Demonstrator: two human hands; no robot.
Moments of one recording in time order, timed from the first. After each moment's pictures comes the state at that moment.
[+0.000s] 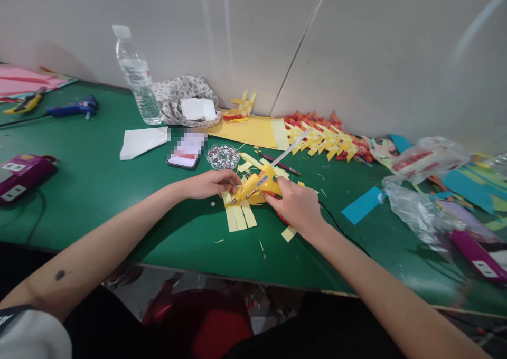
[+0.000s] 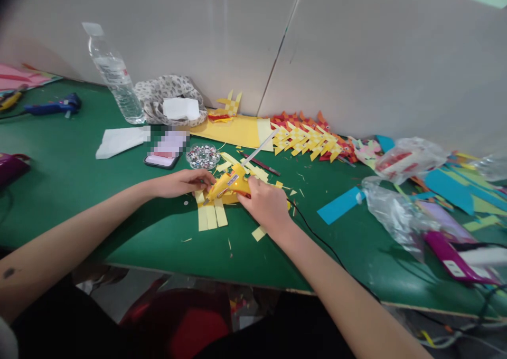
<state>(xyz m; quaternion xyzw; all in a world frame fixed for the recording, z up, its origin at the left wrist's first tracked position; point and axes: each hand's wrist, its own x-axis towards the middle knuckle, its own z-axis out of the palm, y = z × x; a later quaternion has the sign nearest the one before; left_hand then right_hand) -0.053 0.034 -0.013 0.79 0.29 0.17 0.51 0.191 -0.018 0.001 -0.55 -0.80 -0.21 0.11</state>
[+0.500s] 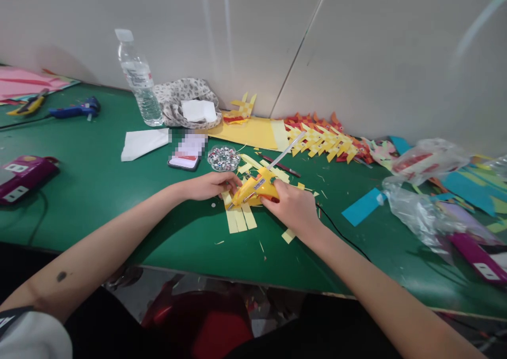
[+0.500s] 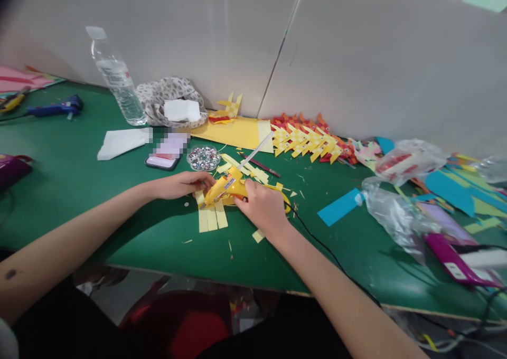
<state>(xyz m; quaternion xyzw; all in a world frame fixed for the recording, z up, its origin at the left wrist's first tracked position) -0.053 0.034 -0.011 0.80 0.29 0.17 0.49 0.188 -0.020 0.002 -0.54 -0.81 -0.20 0.12</state>
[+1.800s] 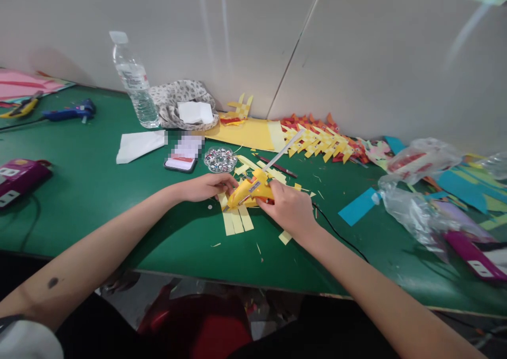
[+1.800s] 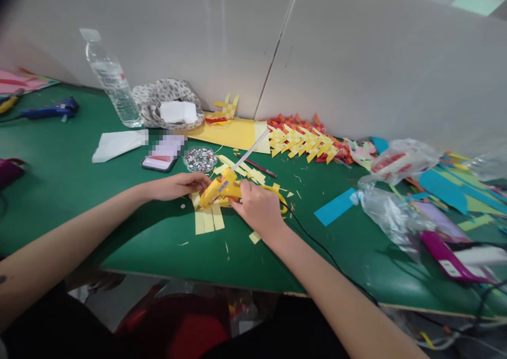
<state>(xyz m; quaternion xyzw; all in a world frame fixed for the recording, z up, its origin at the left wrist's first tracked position) -0.053 0.034 -0.012 0.78 0.30 0.16 0.53 0.186 -0.021 0.006 -0.50 -0.82 -0.25 0.12</state>
